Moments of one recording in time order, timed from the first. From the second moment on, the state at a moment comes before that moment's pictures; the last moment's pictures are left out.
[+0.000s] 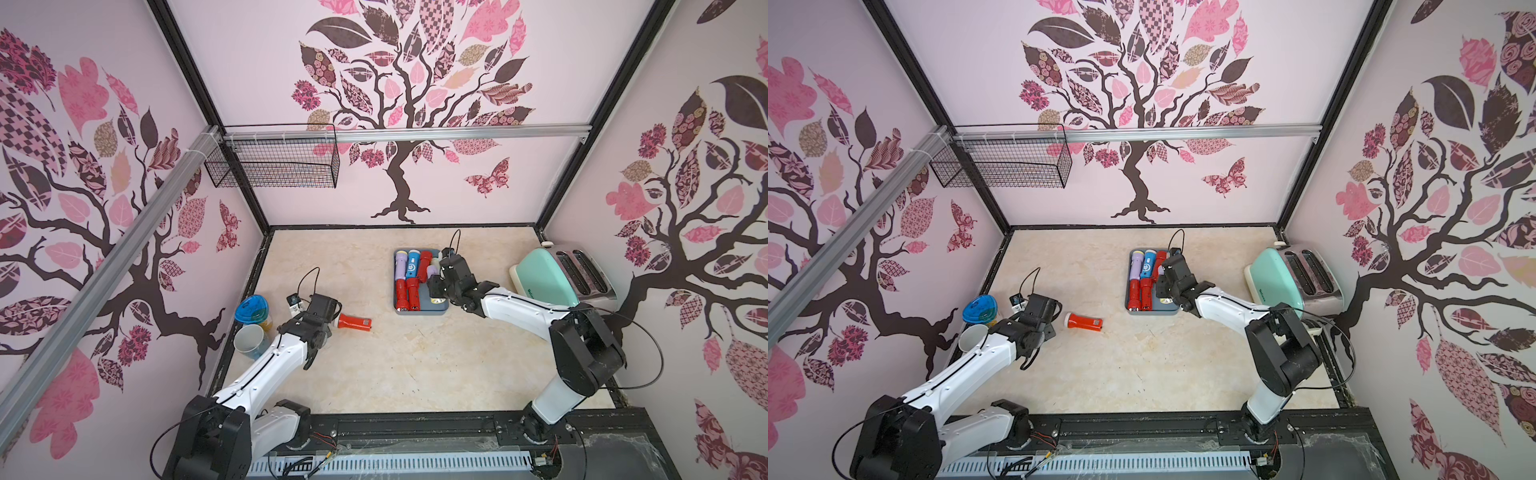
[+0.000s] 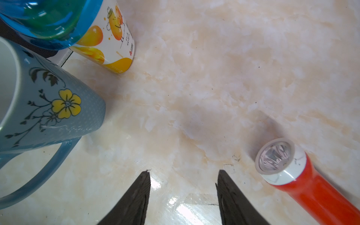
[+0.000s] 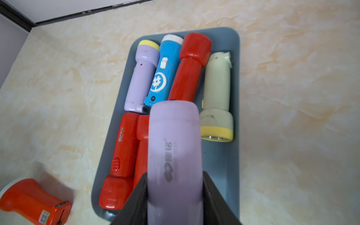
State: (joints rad) left arm -0.33 1.13 0.64 -0.67 -0.52 -0.76; right arm 0.57 1.67 1.04 -0.09 0.11 0.48
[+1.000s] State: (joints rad) left arm -0.33 1.14 0.64 -0.67 -0.52 -0.76; right arm 0.58 1.83 1.13 -0.10 0.08 0.60
